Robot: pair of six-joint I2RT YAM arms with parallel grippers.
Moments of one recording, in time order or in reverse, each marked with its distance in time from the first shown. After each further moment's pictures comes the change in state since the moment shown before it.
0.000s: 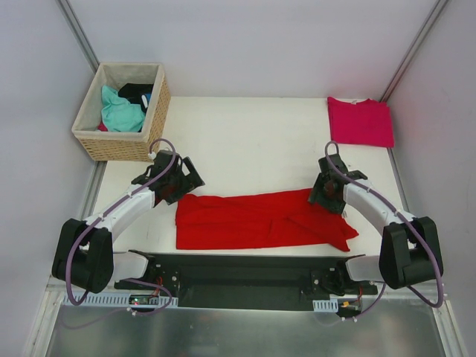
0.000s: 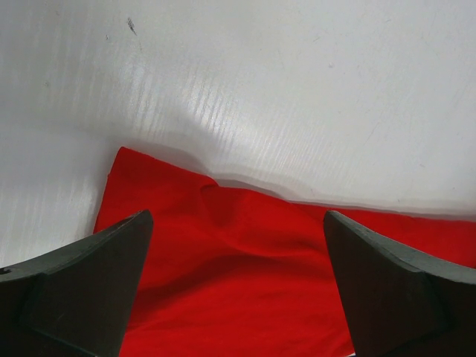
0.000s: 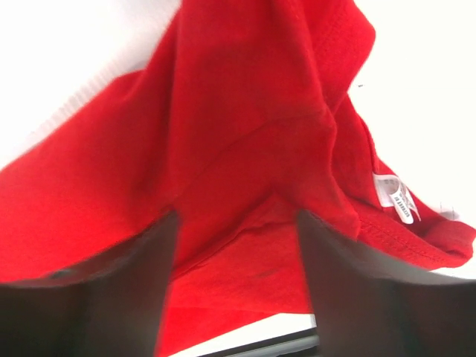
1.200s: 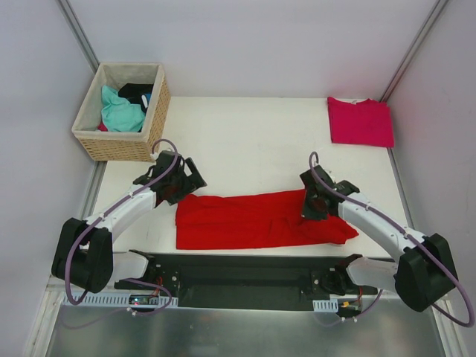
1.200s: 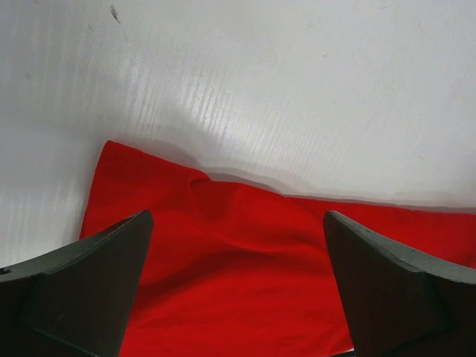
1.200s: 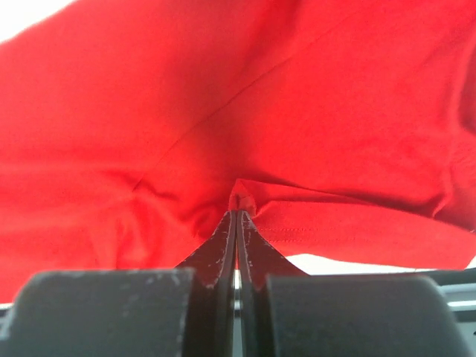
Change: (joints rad) left arm -0.019 0.003 0.000 0.002 0.000 -0.008; right arm 0.261 -0.146 -0.034 -0.089 -0.029 0.078
